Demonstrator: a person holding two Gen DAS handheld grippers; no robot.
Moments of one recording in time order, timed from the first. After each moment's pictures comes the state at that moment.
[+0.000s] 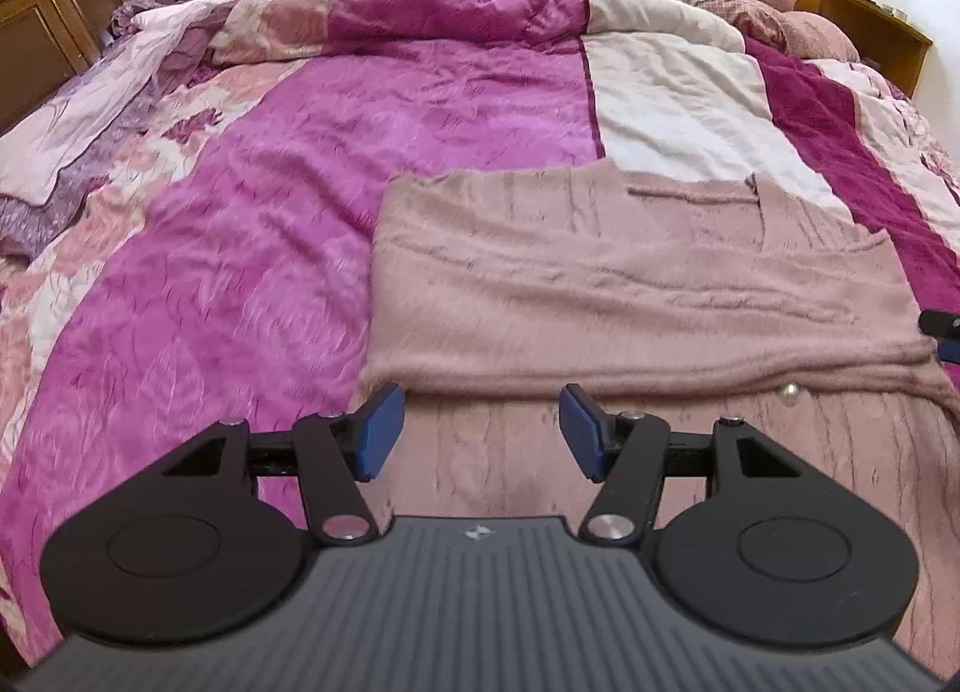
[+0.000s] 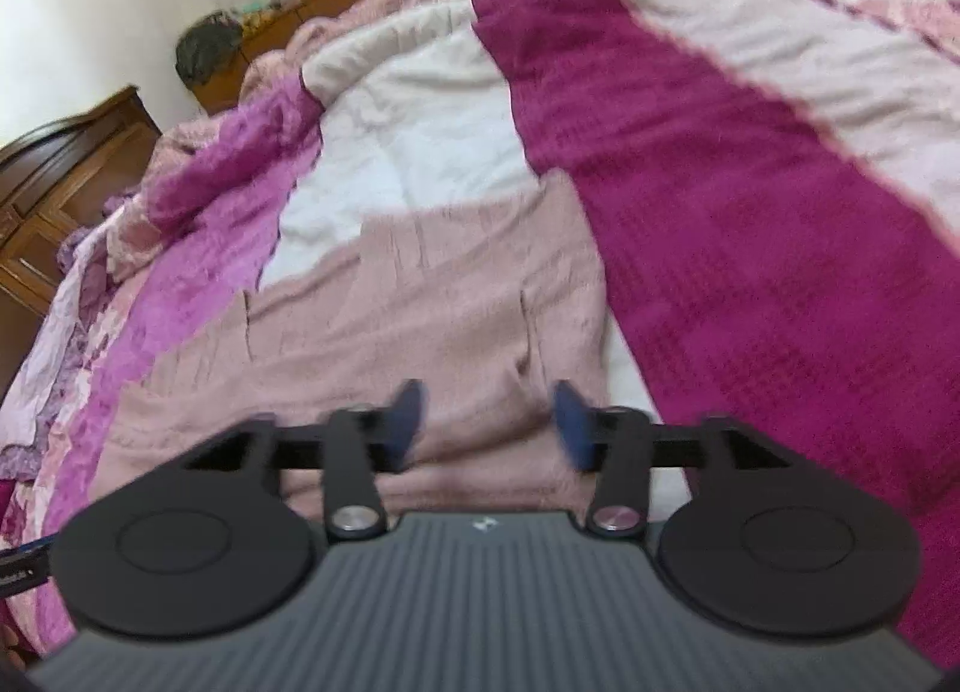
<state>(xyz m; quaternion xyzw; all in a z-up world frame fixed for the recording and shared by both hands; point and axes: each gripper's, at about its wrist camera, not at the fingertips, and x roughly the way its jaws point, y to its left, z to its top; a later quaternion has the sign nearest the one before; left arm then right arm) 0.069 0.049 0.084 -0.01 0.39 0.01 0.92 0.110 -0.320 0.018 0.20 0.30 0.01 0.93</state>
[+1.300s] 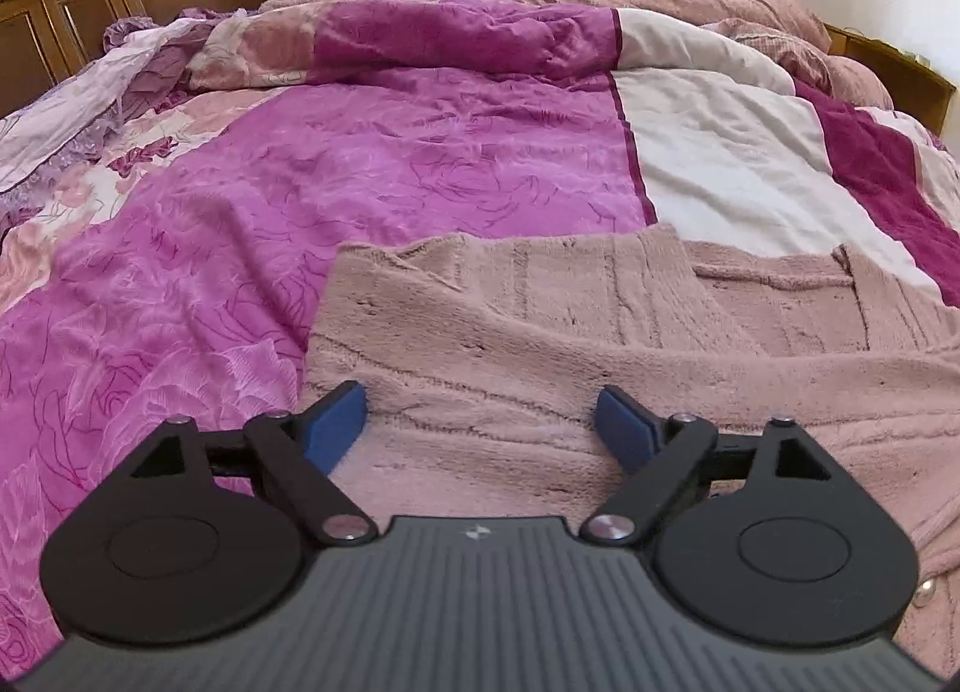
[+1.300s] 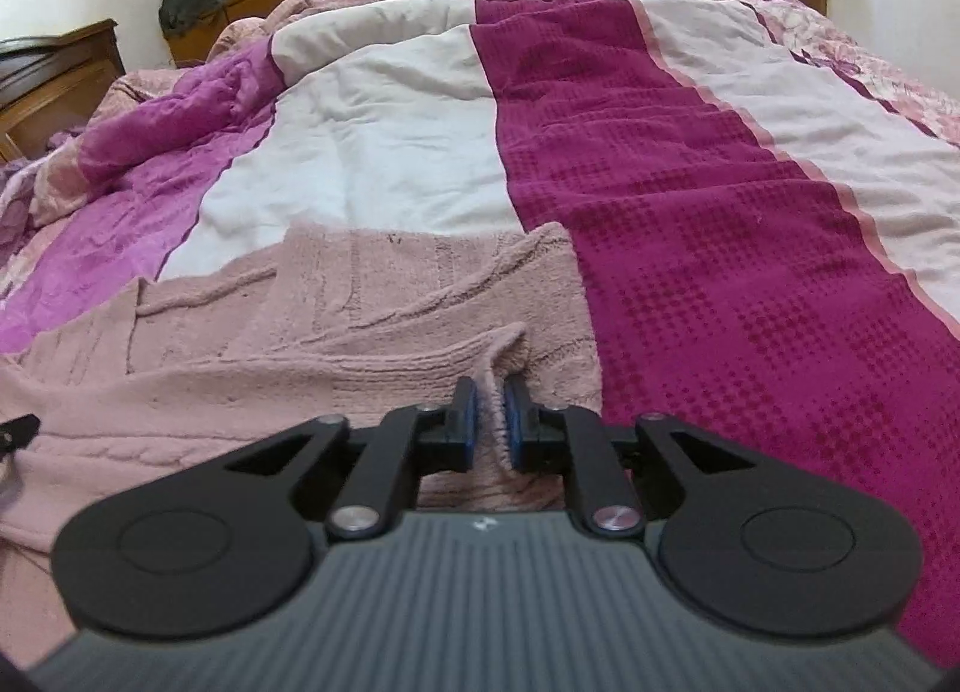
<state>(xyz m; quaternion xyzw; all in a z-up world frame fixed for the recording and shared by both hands) 0.192 0.046 0.020 -0.03 0.34 0.03 0.94 0.181 -0.315 -0.011 0.11 0.31 -0.03 0.94</state>
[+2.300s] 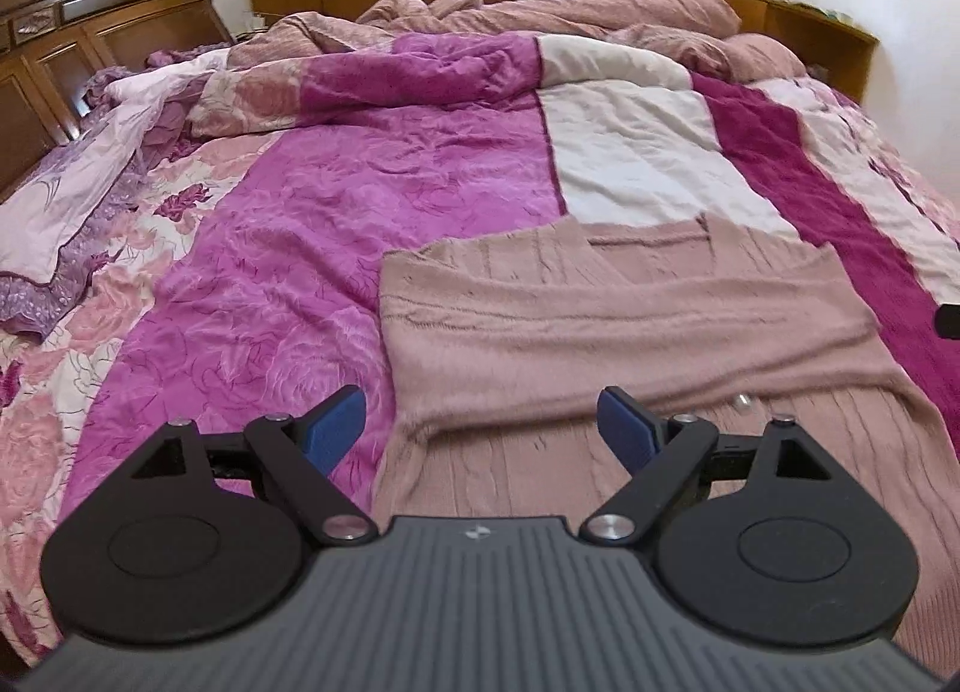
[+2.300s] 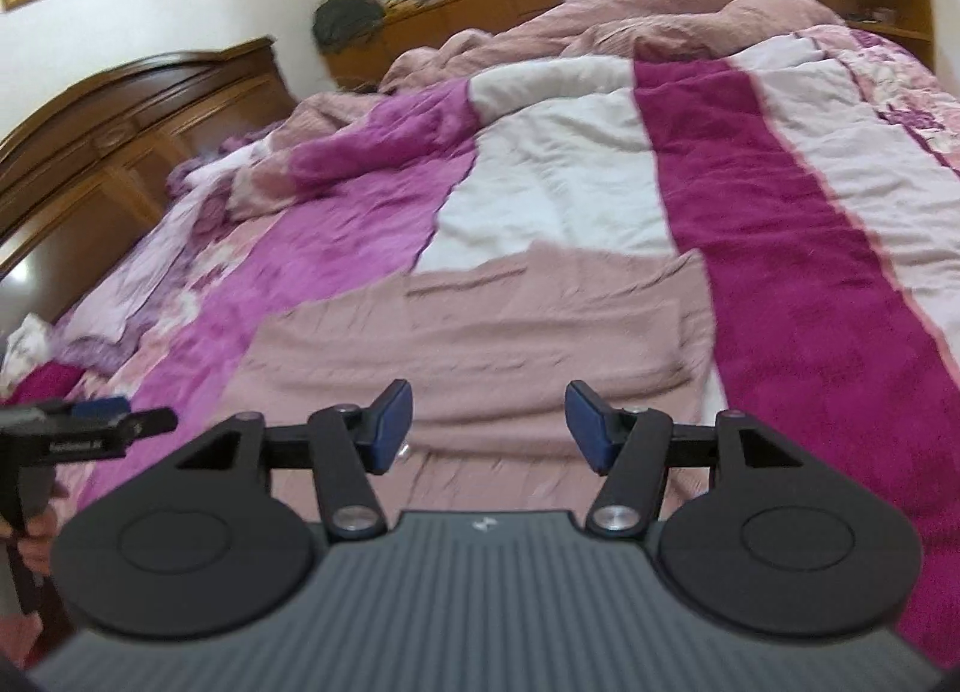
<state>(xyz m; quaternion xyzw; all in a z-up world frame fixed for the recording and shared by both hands) 0.026 0.057 0.132 0.02 0.35 -0.03 0.94 0.036 -0.269 0.087 0.11 0.30 0.13 0.94</state>
